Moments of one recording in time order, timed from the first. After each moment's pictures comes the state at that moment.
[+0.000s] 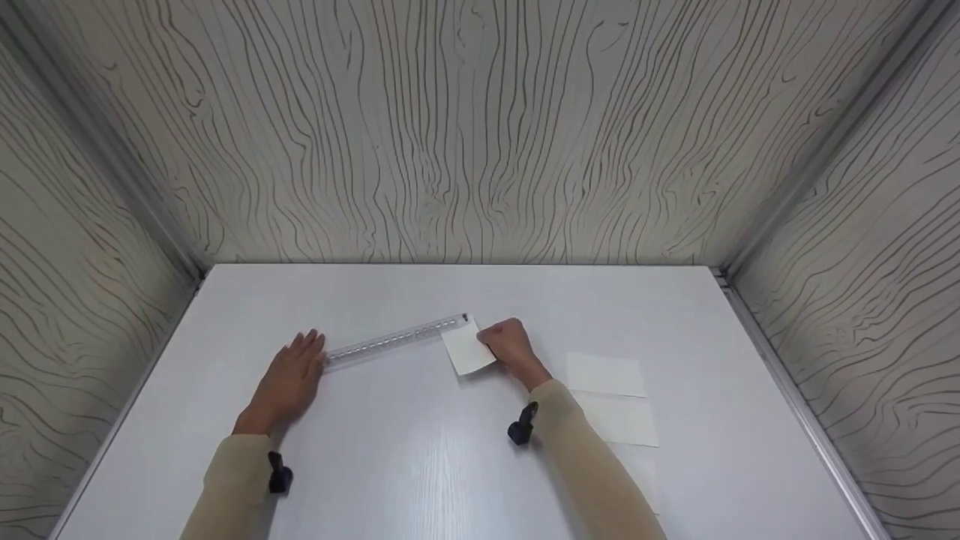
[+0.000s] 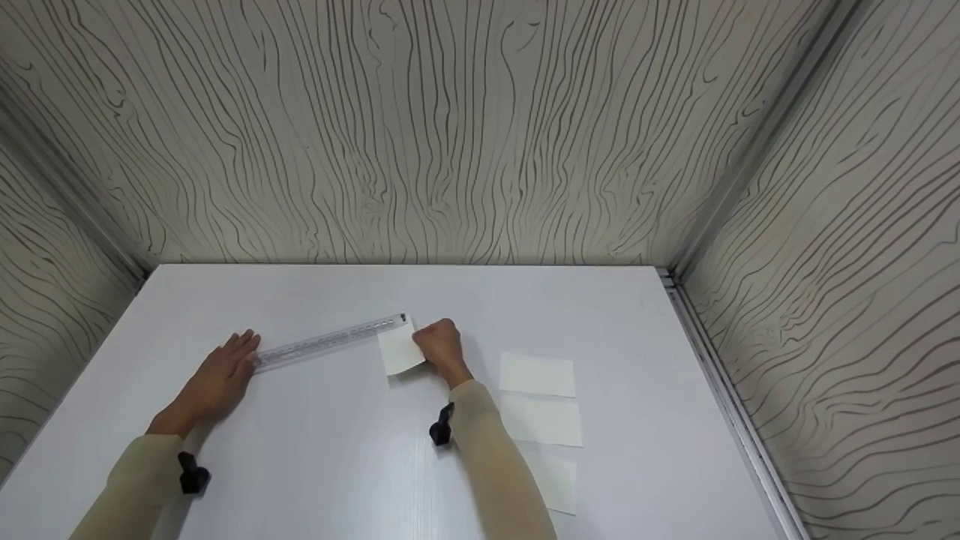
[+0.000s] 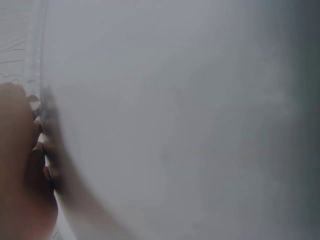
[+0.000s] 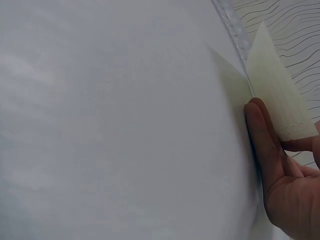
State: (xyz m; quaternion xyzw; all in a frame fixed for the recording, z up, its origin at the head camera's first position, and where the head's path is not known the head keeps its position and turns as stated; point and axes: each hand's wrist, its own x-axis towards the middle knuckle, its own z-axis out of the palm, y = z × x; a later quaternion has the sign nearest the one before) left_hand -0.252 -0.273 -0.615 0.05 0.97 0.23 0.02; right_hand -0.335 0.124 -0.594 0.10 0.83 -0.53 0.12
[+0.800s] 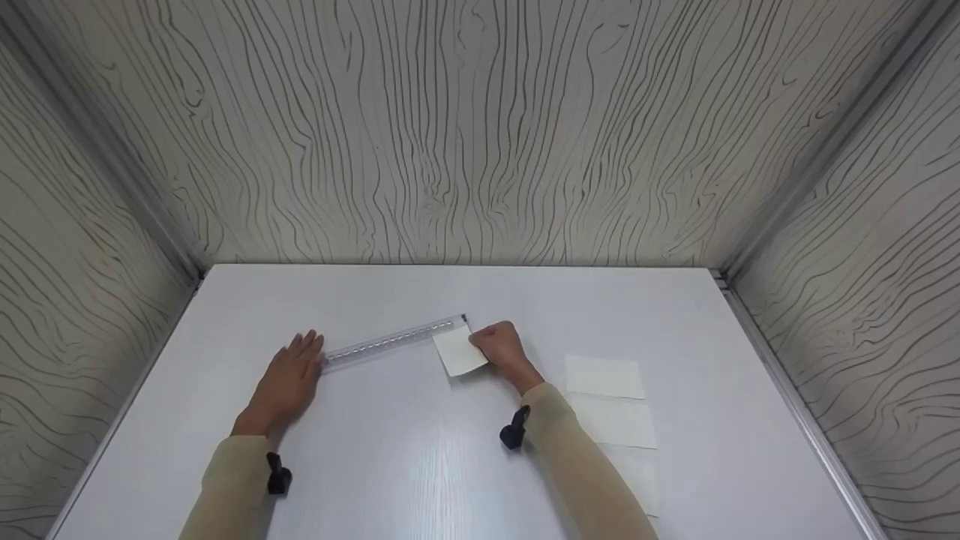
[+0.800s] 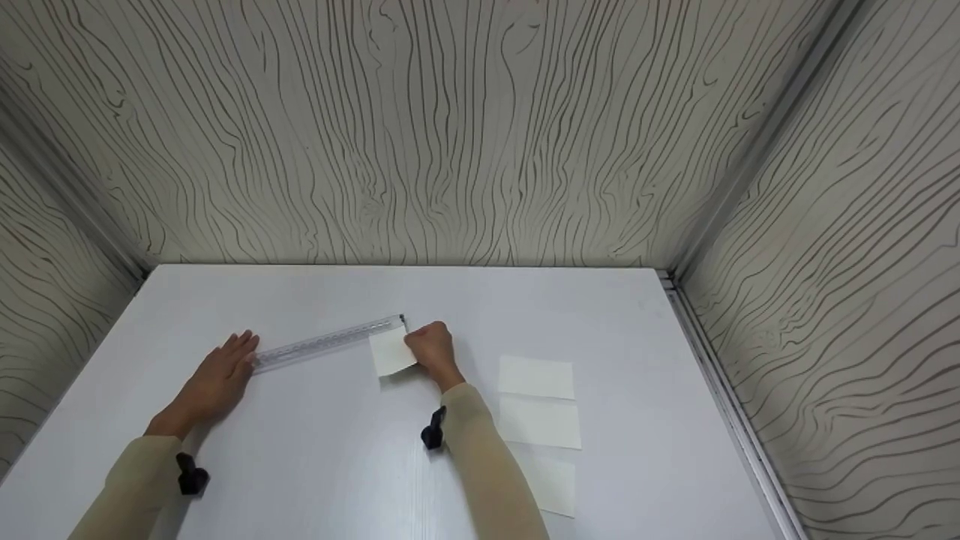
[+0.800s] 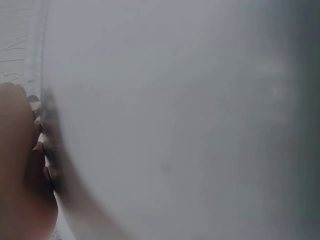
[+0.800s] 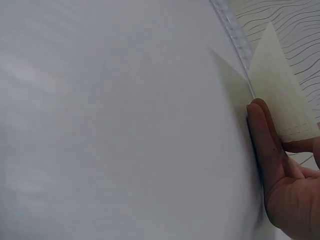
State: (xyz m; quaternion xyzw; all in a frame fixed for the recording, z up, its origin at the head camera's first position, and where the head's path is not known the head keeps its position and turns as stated) left_hand -0.252 -0.271 -0.616 0.04 0.97 0.24 0.01; right_hand -0.332 0.113 -0.600 0.09 0.83 -0.54 0.11
